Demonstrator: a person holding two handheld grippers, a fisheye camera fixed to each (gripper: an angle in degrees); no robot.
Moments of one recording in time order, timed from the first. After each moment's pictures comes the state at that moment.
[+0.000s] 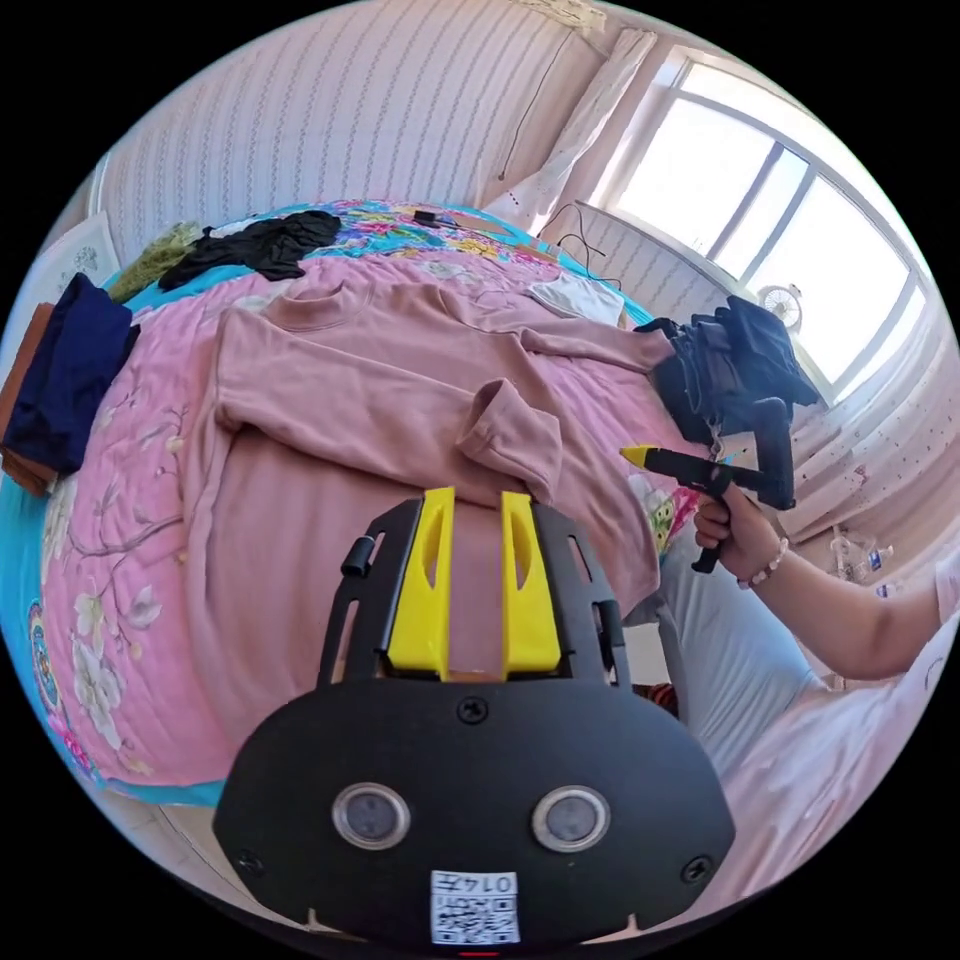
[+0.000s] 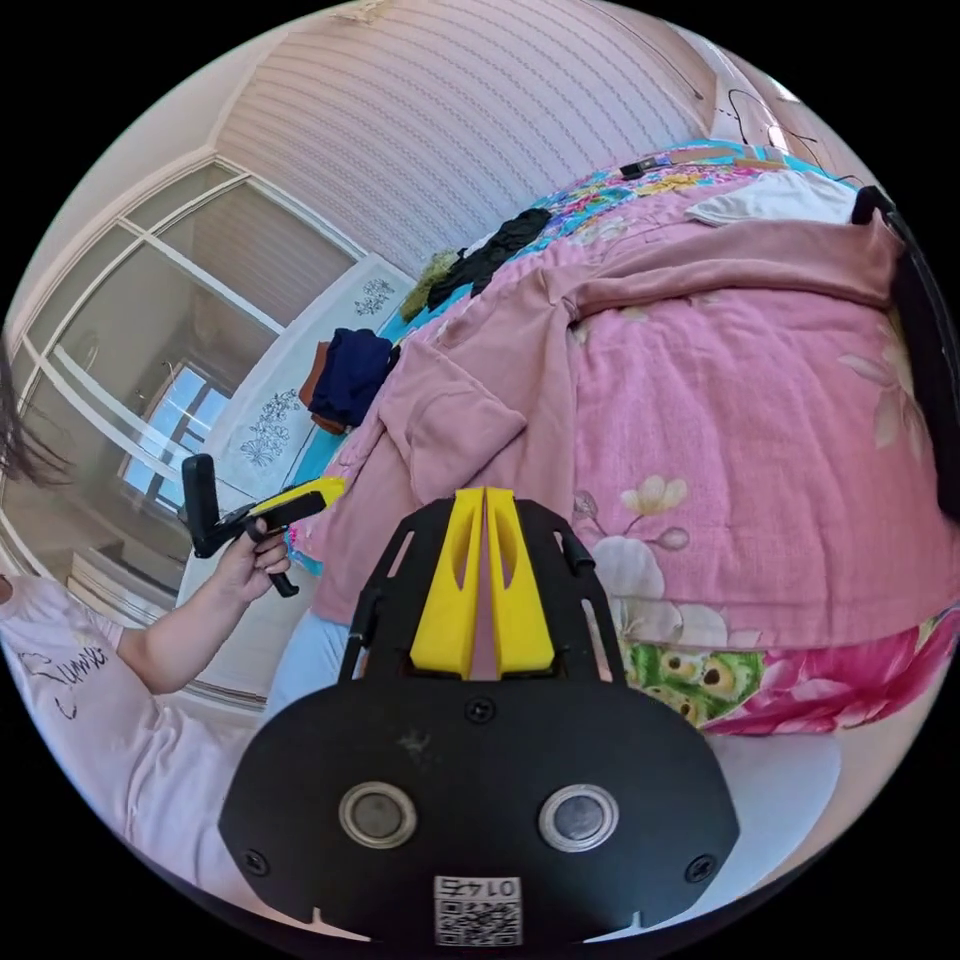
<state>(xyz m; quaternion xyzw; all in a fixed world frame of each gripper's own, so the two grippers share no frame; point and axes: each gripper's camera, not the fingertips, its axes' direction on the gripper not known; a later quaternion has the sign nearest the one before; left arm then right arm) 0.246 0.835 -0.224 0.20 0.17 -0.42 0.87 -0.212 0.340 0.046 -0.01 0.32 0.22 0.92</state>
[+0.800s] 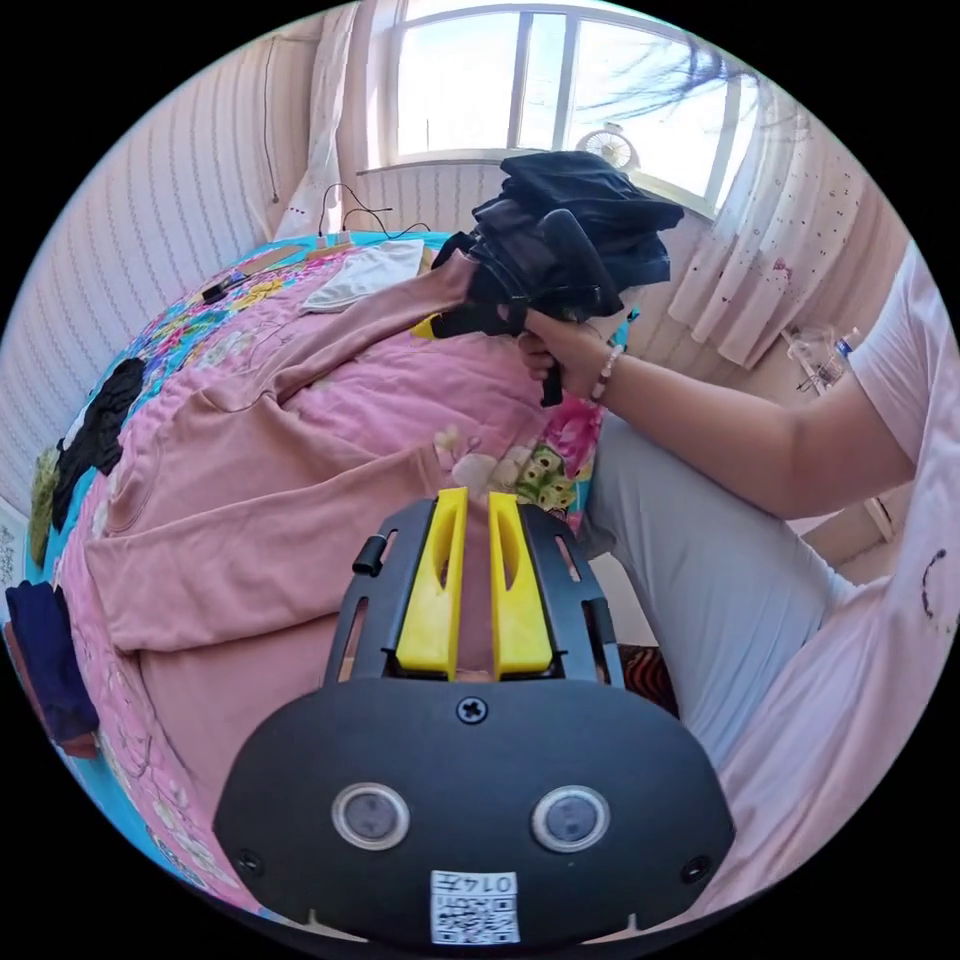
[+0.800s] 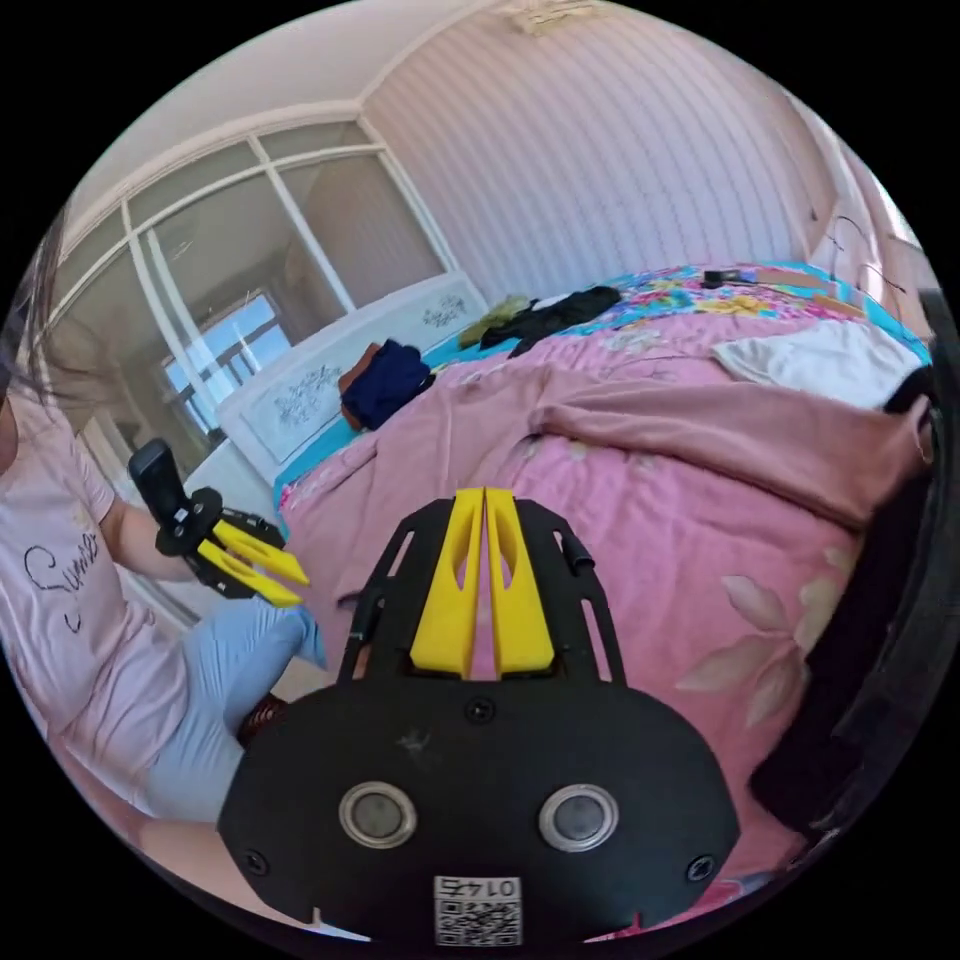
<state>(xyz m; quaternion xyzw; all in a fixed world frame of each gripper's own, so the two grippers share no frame) 0.437 0.556 -0.136 0.21 0.15 -0.16 0.95 -0.113 0.415 -0.144 0.02 0.32 0.07 0.95</state>
